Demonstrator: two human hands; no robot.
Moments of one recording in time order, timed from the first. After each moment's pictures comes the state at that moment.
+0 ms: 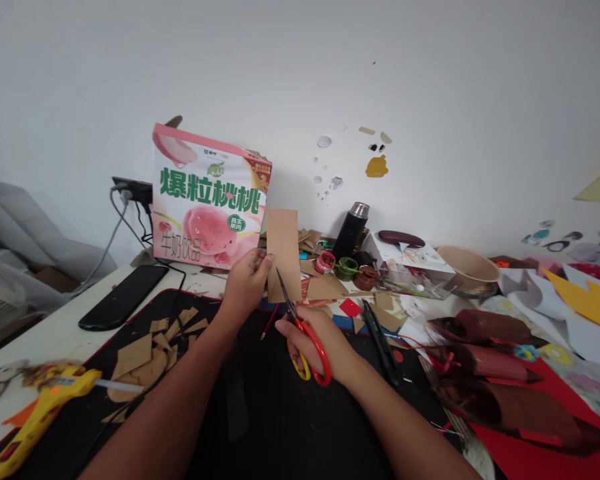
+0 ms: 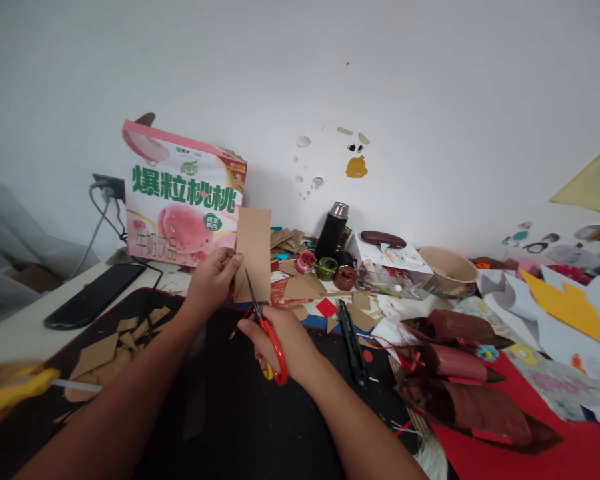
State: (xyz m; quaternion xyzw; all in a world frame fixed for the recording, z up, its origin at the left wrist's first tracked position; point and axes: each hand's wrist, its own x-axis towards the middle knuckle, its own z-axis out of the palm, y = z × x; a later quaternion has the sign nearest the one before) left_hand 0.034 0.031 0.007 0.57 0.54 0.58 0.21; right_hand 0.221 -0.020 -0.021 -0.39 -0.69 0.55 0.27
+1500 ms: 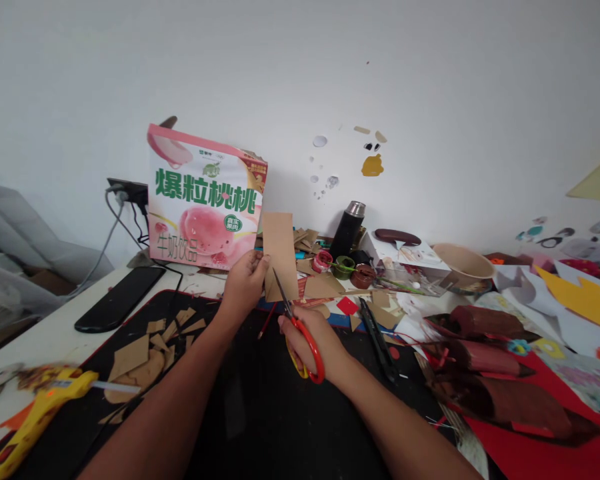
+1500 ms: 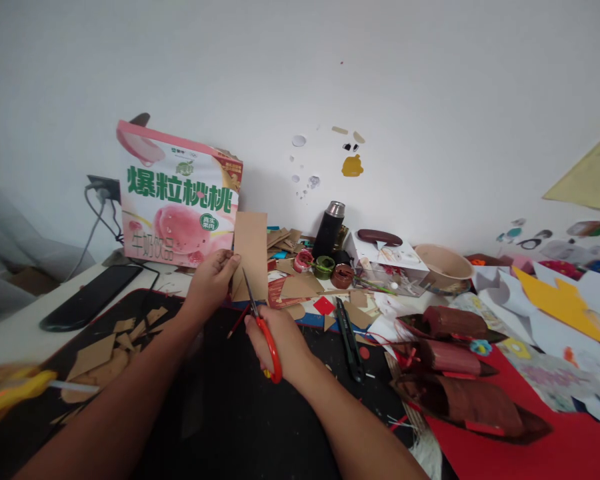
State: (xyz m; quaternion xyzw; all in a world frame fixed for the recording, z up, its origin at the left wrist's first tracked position) left_hand 0.036 0.036 -0.001 0.57 0.56 0.56 0.22; right_hand 0.215 -0.020 -0.028 -0.44 -0.73 0.45 0.29
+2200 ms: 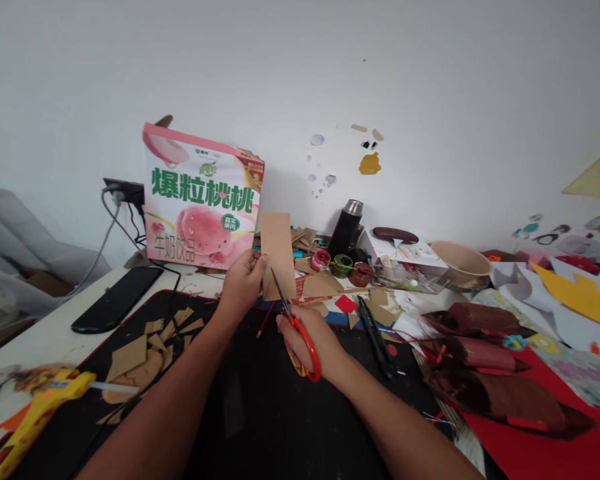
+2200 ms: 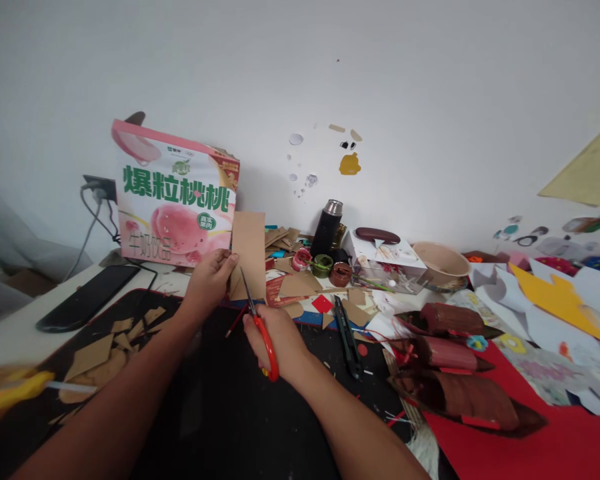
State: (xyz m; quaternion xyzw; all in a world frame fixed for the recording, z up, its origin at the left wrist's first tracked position) left_hand 0.038 0.034 0.003 0.56 0.57 0.55 0.24; right_hand 0.215 -0.020 -0.037 -0.44 -0.72 0.46 0.28
